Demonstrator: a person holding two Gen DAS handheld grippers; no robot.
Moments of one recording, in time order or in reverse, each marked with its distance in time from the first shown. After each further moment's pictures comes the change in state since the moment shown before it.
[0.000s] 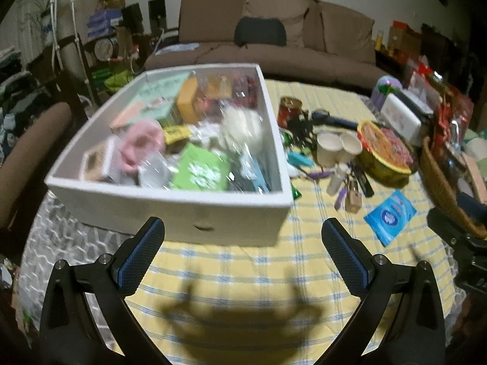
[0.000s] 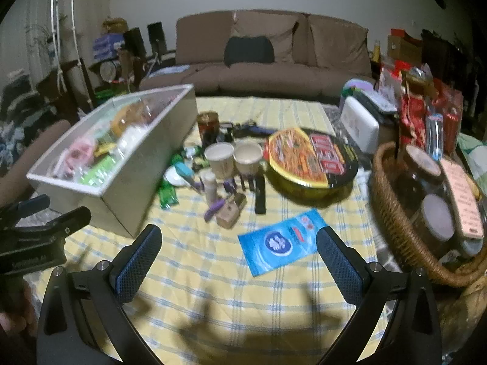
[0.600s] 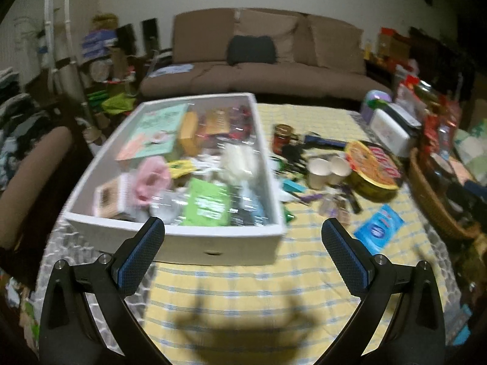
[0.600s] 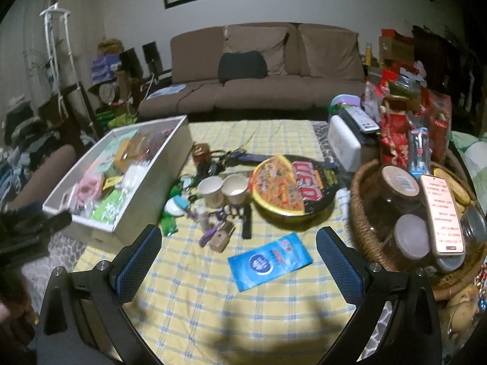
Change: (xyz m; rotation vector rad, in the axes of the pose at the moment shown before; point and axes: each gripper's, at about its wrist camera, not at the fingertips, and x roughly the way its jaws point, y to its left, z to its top) left arm -0.032 -0.005 0.022 0.067 -0.059 -0.044; right arm -0.036 -0.044 0.032 0.083 -0.042 0.017
